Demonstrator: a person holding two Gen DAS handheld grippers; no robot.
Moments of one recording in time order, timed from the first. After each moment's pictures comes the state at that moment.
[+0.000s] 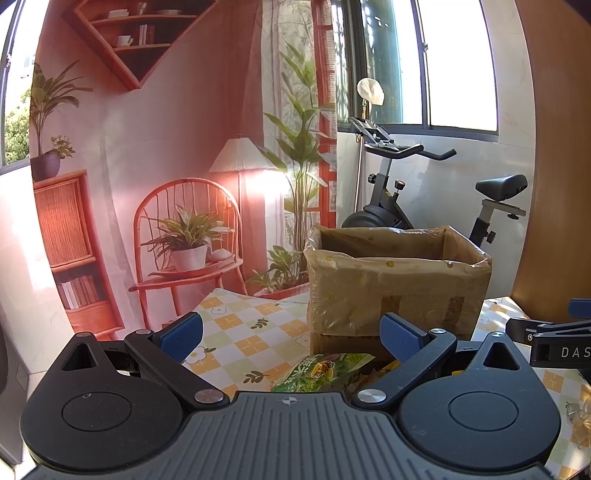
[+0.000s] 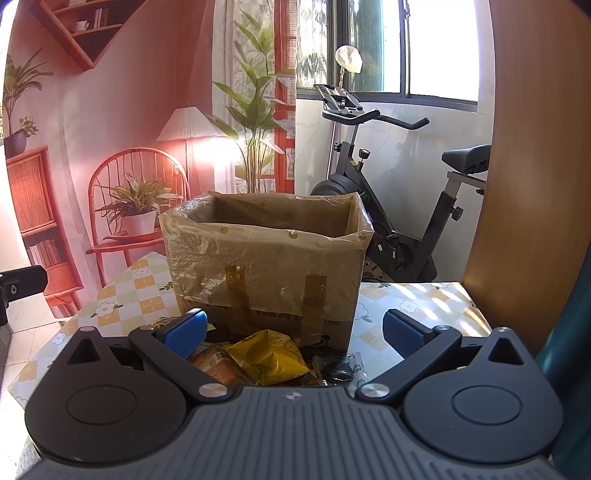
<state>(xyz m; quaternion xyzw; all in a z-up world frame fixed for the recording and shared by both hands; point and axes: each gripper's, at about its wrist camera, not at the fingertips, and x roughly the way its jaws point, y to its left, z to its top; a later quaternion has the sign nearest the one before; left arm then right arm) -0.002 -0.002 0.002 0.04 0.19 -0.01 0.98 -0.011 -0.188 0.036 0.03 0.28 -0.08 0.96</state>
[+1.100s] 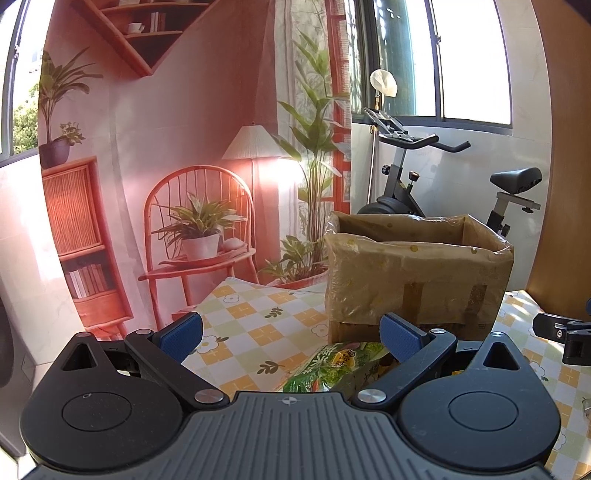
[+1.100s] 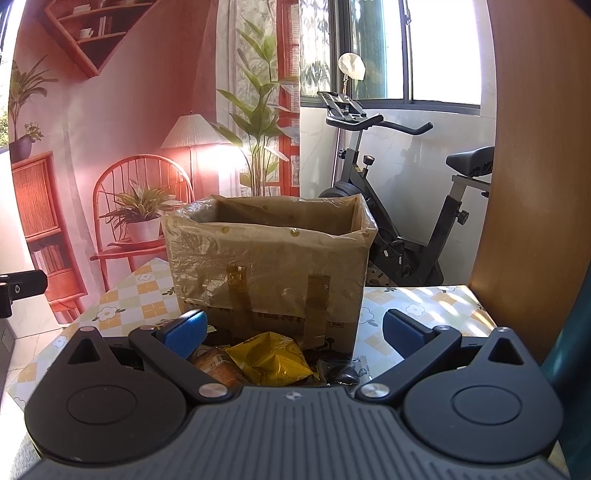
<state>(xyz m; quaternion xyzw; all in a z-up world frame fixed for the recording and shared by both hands) 0.013 0.013 -0.016 0.04 0.21 0.01 0.98 -0.013 -0.193 0.017 0.04 0.26 -0.08 0.96</state>
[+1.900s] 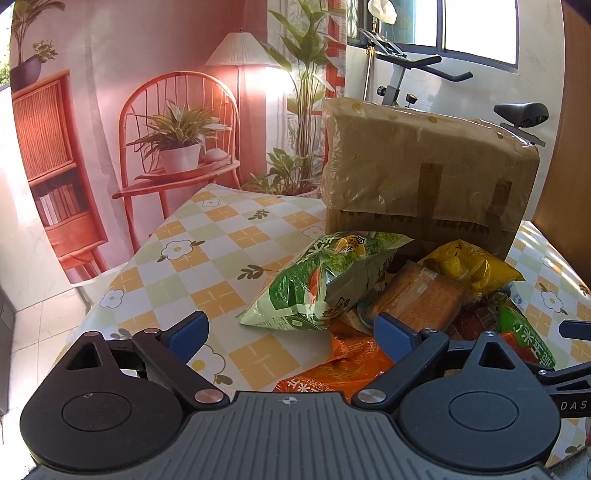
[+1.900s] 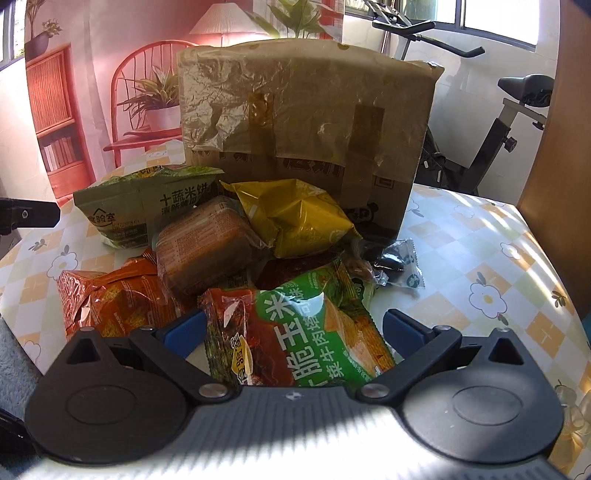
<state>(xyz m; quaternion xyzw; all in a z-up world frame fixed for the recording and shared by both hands) 0.051 0.027 -0.108 0.02 0.31 -0.01 0.95 0.008 -0.182 -0.114 0.01 0.39 -0.01 0.92</state>
